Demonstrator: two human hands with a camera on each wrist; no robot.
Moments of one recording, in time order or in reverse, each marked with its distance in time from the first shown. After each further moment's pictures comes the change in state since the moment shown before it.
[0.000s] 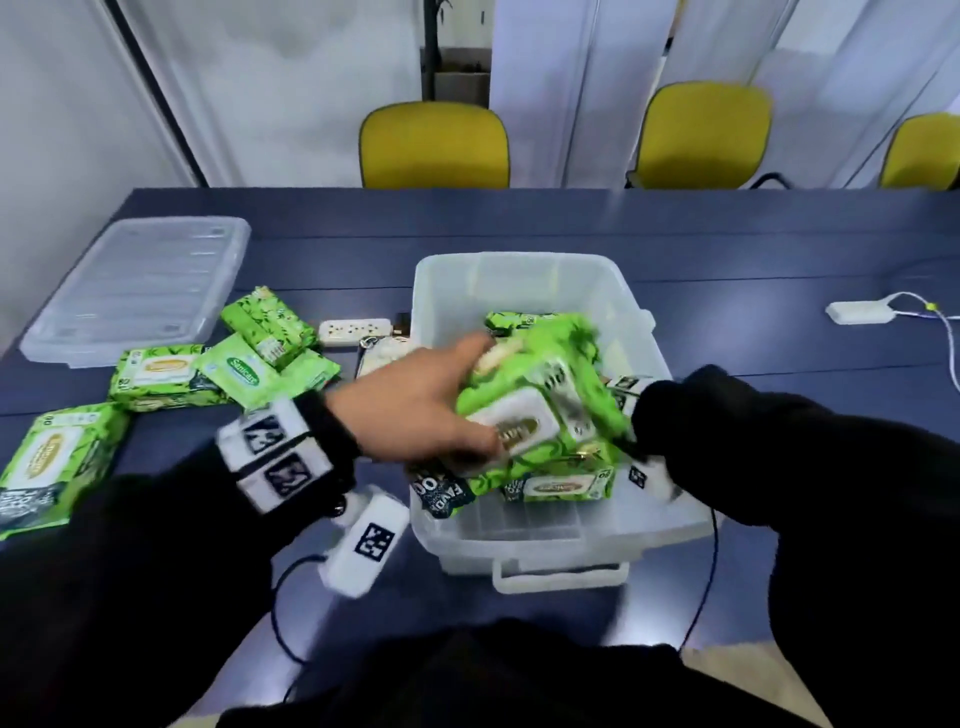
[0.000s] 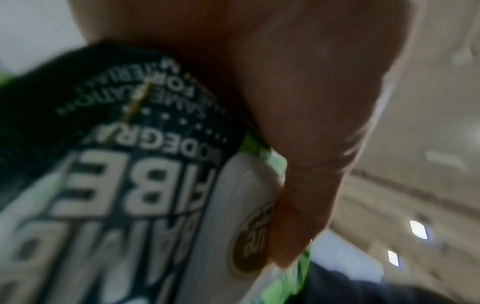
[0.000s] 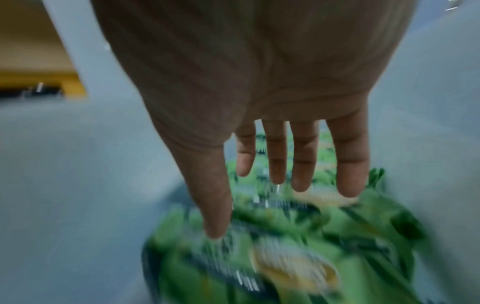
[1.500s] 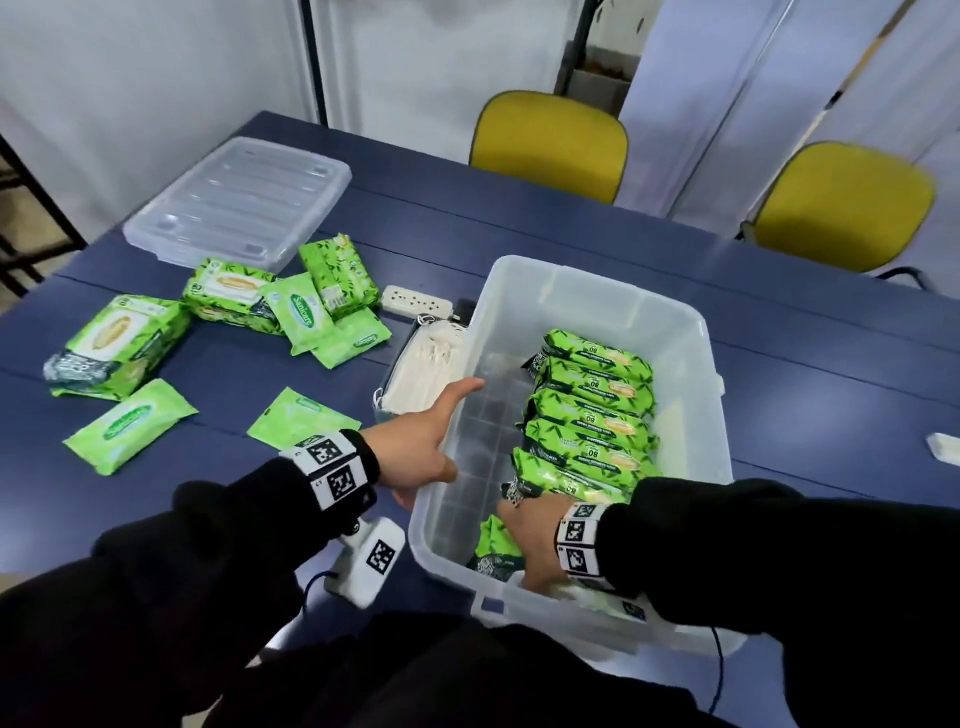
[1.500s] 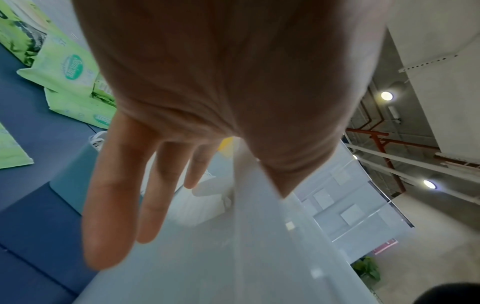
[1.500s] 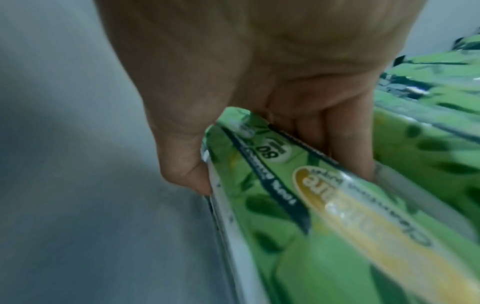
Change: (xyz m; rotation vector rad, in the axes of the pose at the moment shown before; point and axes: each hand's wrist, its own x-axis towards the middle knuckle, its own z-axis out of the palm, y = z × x) left_hand 0.011 -0.082 0.068 -0.337 0.010 -0.495; right_hand -0.034 -0.078 0.072 -0.563 -0.184 -0.385
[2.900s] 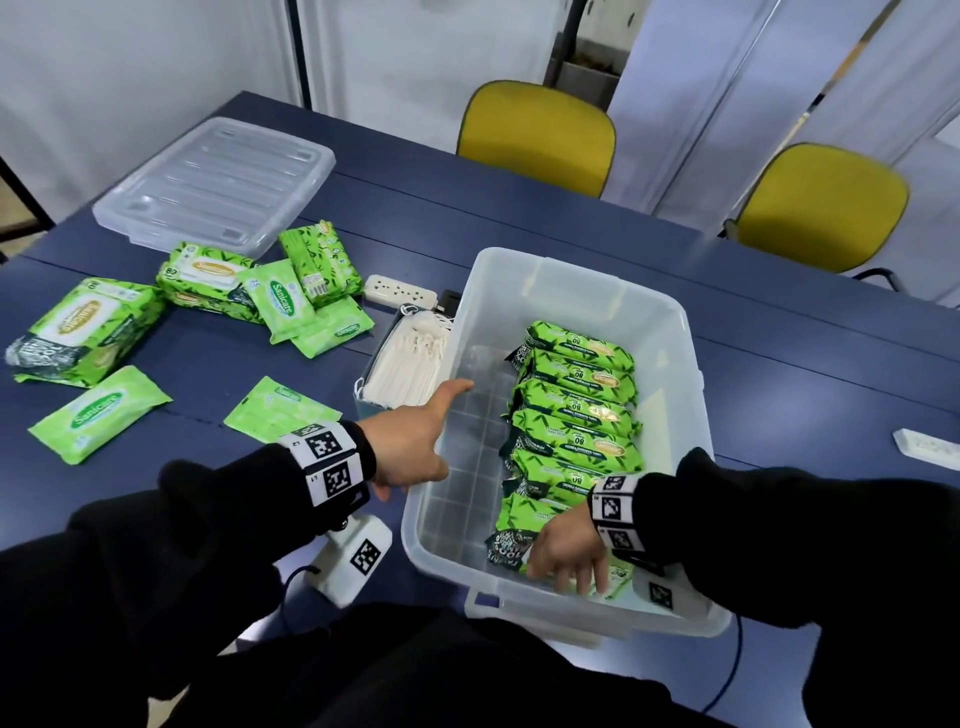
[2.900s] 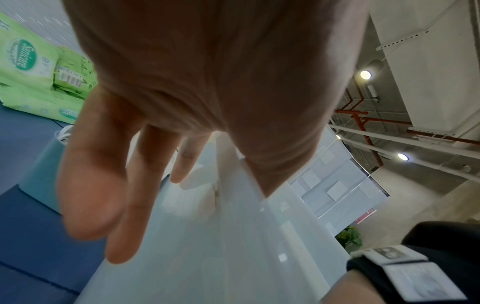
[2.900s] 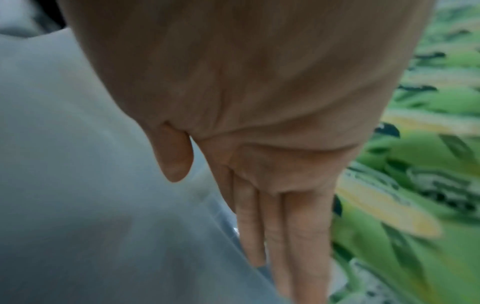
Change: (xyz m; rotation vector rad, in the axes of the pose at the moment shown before) left_hand 0.001 0.015 0.007 0.165 -0.041 -0.057; right_hand -0.014 0.044 0.013 0.714 -0.656 0.173
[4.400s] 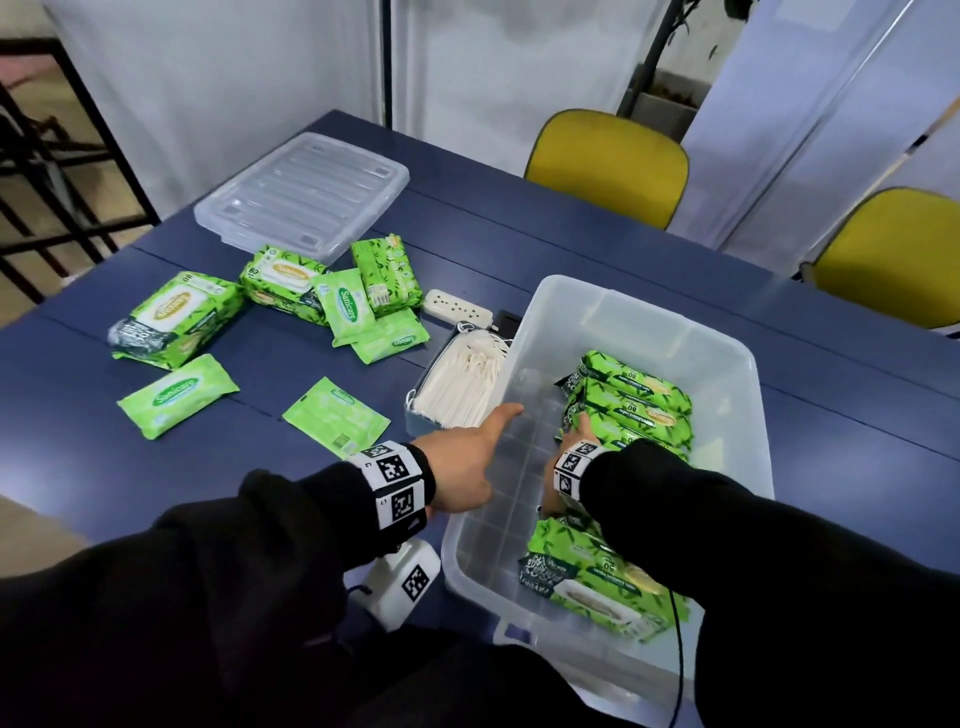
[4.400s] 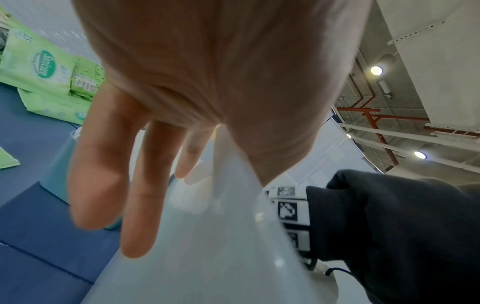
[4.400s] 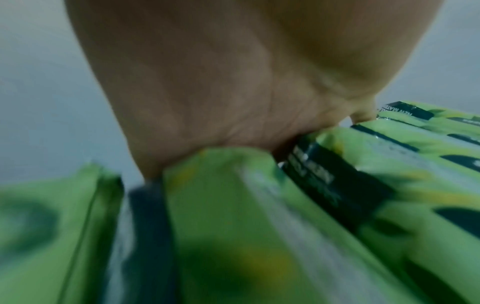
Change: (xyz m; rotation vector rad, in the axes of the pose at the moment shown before) left_hand -0.003 0.005 0.005 0.120 0.077 -0.010; right_hand 0.045 -0.066 -0.093 -1.052 0.586 0.242
